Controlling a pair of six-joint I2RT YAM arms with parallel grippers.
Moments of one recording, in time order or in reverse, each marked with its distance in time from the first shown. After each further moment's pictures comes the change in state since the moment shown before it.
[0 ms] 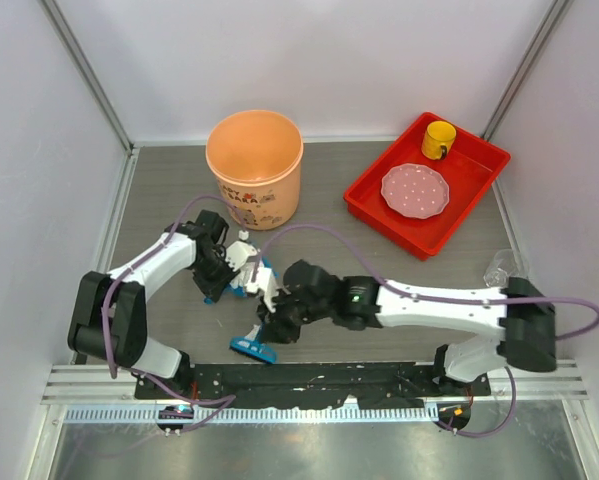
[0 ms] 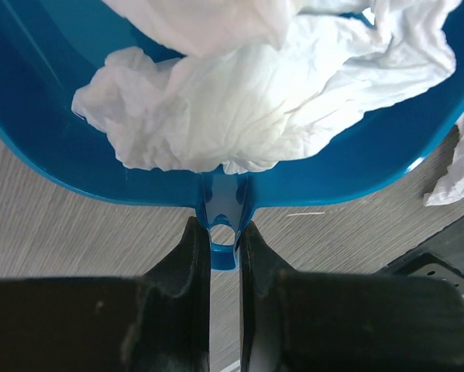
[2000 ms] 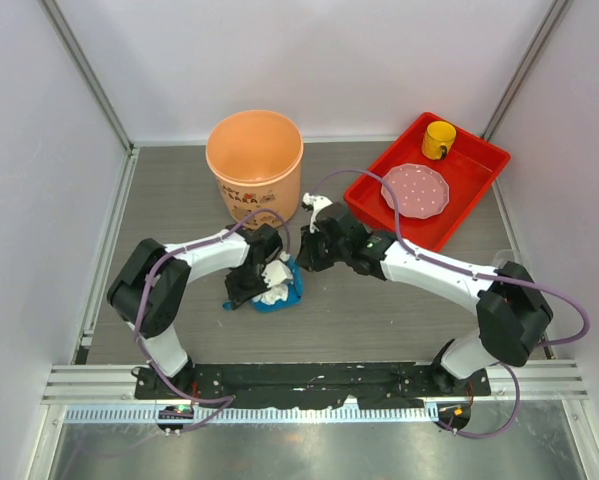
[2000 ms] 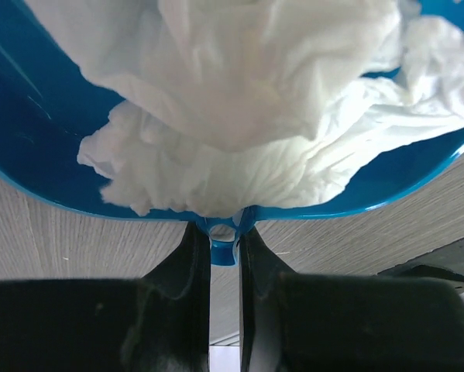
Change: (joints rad) left arm -0.349 0.252 0.131 -0.050 -0.208 -0.129; right arm -0.429 0.143 0.024 -0.066 0.201 0.283
